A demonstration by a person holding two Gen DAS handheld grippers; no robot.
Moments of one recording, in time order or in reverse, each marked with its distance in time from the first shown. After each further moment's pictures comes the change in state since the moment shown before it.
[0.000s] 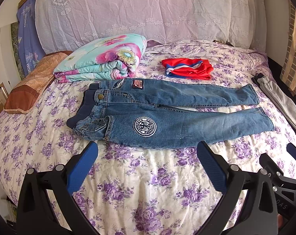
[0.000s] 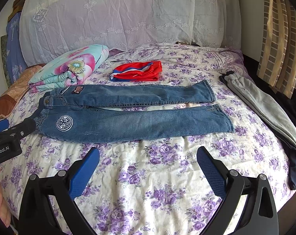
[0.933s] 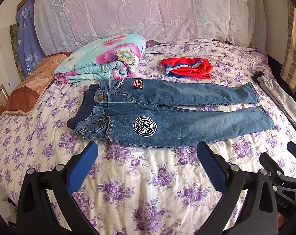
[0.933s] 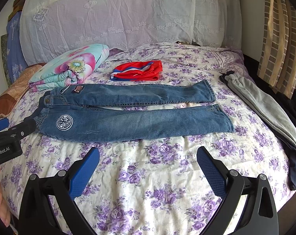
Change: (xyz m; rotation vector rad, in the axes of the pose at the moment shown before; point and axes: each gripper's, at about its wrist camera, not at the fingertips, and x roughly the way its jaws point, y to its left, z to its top) left arm -0.003 0.003 -0.002 0.010 -0.001 0.006; right arm 0.000 0.002 -0.001 -0.002 -0.002 0.000
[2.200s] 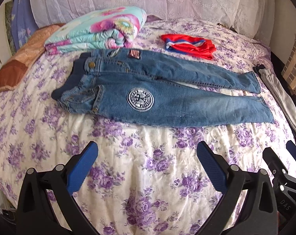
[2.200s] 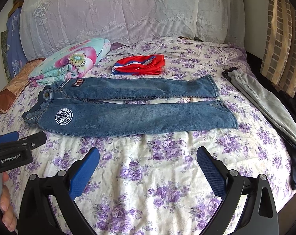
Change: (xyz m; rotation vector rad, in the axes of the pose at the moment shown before) left arm 0.050 0.010 -0.018 -0.091 0.201 -0.077; right arm 0.014 0.009 -0.009 -0.001 0.049 0.001
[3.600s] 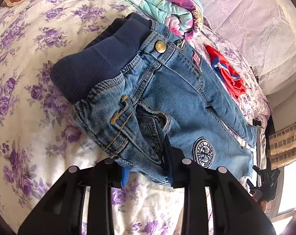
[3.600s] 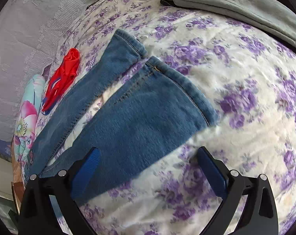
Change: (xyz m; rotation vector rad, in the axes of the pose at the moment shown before) left arm 0.089 0.157 0.026 -0.461 0.124 -0.259; right arm 0.183 -0.218 0.039 0.640 0.269 0.099
